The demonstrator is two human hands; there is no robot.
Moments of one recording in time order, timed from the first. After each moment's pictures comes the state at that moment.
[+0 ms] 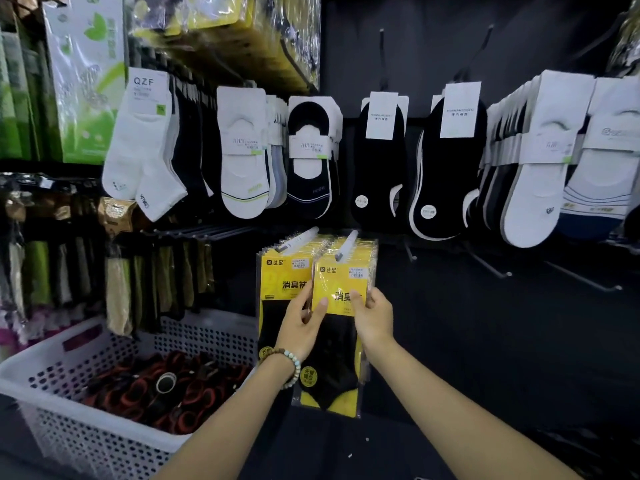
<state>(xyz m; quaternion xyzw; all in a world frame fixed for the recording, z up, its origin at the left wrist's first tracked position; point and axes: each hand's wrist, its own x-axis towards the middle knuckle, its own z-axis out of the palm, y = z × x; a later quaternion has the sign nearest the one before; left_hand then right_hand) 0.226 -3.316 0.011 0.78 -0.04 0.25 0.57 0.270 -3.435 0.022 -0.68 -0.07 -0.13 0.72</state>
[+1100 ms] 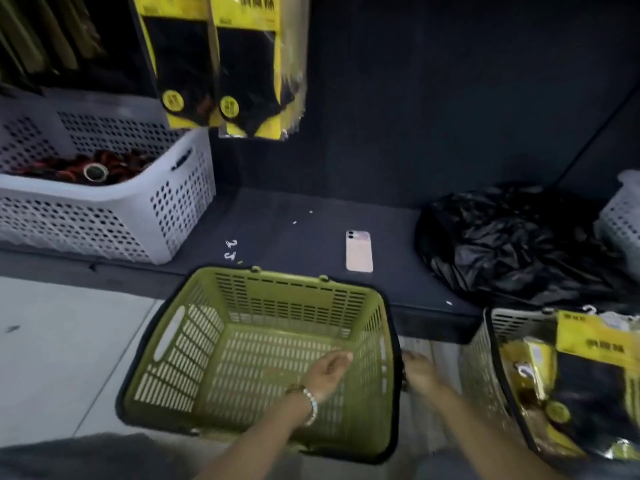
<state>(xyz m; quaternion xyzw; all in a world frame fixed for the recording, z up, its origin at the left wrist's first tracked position) -0.007 -3.508 -0.352 0.77 0.12 -0.24 0.58 0.026 -3.701 -0.345 -0.77 0.27 0.26 0.51</state>
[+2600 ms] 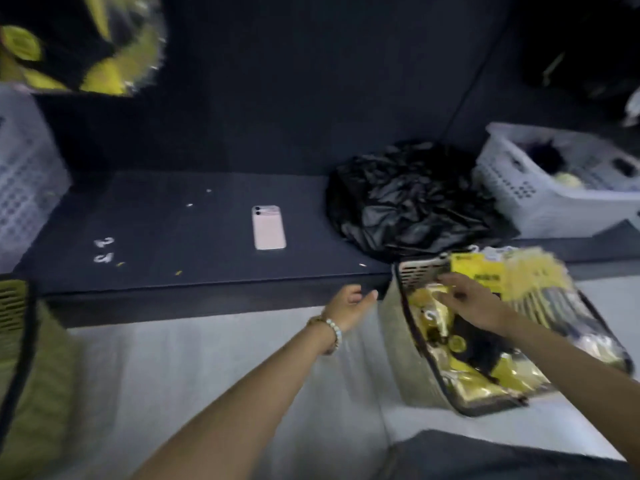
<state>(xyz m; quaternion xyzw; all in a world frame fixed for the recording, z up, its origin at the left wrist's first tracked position) 0.058 -3.662 -0.302 0.73 -0.01 -0.31 0.61 0.020 -3.891 -0.253 -0.93 0.17 0.10 0.30</state>
